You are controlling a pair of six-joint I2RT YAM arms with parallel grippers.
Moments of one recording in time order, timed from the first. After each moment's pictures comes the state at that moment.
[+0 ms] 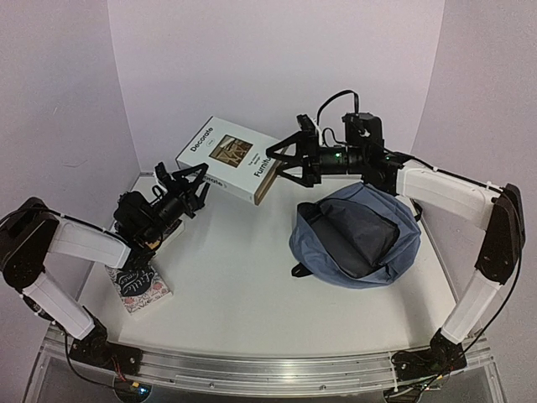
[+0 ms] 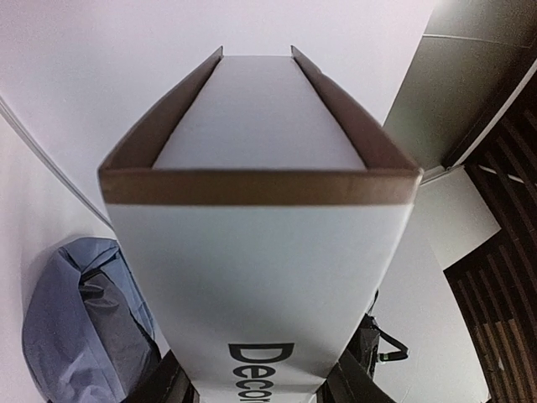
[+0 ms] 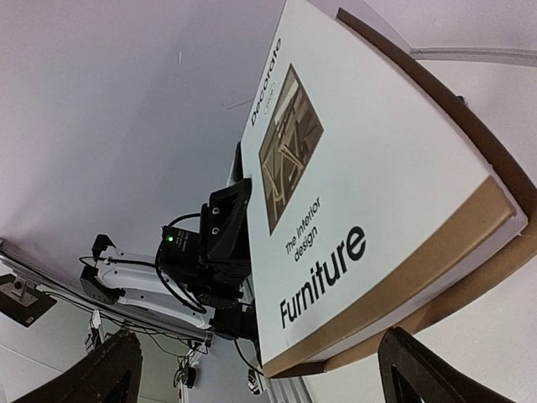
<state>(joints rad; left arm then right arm) -0.61 1.51 0.58 1.27 0.11 -1.42 0.63 1.71 1.48 0.02 -0.78 0.80</state>
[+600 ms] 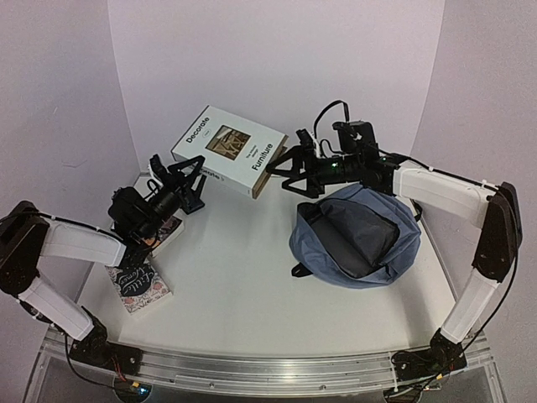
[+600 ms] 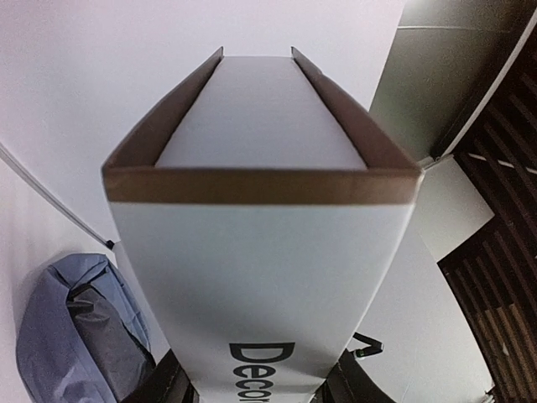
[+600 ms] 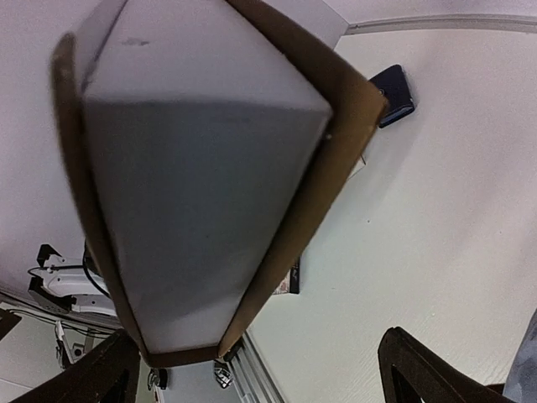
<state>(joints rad) -0.61 1.47 0.59 1.26 0.11 -1.38 0.63 1.73 1.48 -0.16 -0.68 0.70</state>
